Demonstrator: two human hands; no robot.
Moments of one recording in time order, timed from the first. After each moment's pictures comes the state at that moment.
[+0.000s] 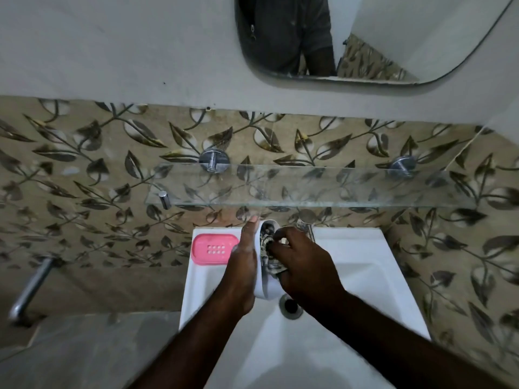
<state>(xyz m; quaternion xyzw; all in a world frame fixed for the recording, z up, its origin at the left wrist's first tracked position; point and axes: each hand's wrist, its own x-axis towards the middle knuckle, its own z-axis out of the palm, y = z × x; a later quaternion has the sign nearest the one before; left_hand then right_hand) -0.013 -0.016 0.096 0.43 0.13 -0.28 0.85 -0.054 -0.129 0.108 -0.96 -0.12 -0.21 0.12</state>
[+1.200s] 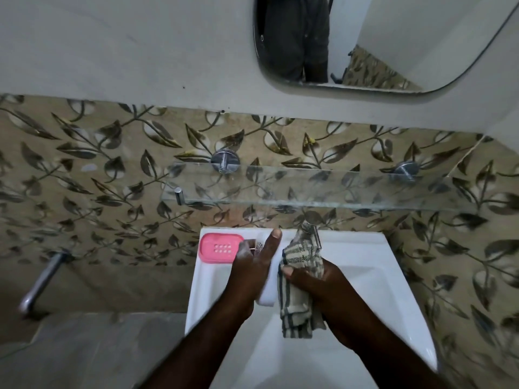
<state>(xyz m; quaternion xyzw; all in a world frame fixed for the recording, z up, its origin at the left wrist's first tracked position) -0.029 -0.003 0.081 0.66 0.10 -0.16 0.73 -0.101 -0.129 0.122 -0.64 0.12 0.07 0.76</state>
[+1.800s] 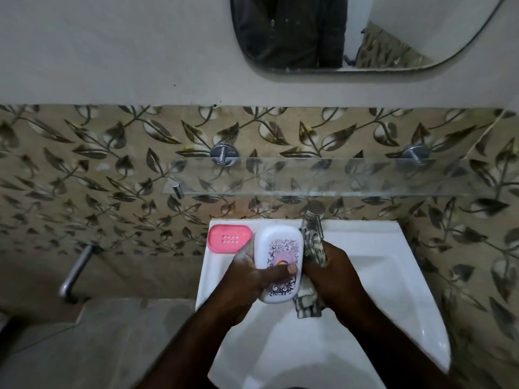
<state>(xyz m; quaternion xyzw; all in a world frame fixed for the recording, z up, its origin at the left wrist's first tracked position) -0.064 0.006 0.104 0.58 -0.02 -0.22 0.78 -0.091 -0.153 0.098 -0.75 0.13 -0.01 0.65</state>
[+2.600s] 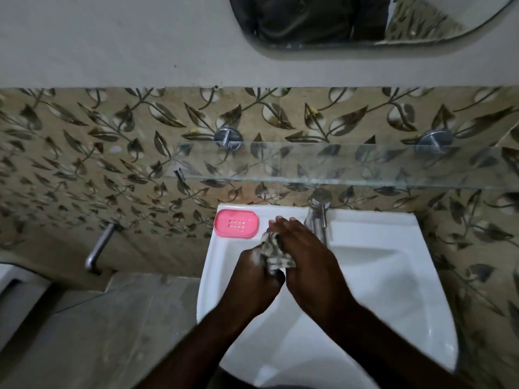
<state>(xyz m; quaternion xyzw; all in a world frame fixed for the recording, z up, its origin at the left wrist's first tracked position) -0.083 -0.012 0.079 0.85 -0.13 0.00 0.51 -0.094 -0.140 0.103 -0.94 -0.12 -0.16 0.28</state>
